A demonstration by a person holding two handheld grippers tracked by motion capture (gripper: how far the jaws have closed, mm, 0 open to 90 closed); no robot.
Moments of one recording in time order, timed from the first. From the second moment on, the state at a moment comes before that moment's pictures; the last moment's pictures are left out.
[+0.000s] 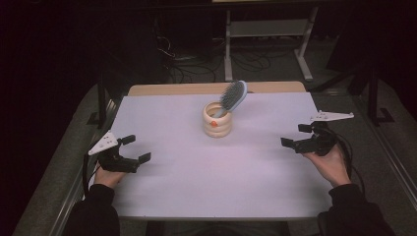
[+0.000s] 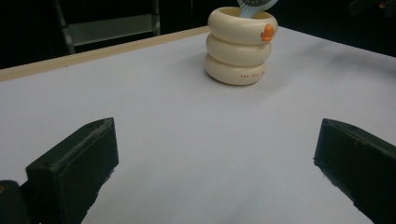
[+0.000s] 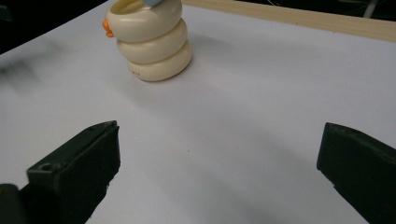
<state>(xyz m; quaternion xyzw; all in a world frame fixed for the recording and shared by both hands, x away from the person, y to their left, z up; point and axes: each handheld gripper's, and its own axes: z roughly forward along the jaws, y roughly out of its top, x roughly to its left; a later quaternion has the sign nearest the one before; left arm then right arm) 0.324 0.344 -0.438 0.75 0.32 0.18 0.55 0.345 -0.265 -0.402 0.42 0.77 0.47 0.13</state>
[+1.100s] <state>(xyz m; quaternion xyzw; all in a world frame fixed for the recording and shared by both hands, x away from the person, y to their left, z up) 0.321 0.351 -0.431 0.72 0.33 0.17 0.59 0.293 -0.288 -0.432 0.42 0.75 0.48 0.16</state>
